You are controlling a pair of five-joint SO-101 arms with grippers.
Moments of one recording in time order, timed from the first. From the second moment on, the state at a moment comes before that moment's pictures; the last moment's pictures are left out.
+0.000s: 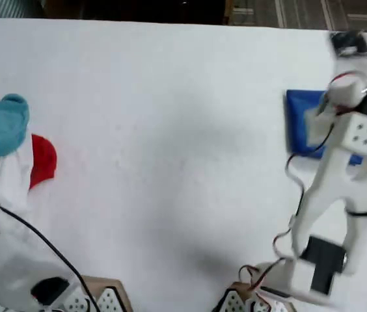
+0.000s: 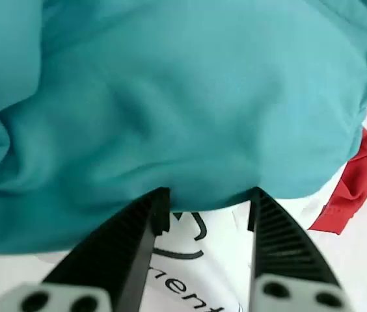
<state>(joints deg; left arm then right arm) -55.5 10.6 -18.9 86.1 -12.6 15.6 -7.2 -13.1 100.1 25.3</state>
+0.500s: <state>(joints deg) -52.7 28.7 -51.2 101.4 -12.4 13.4 -21.0 5.9 96.0 25.3</state>
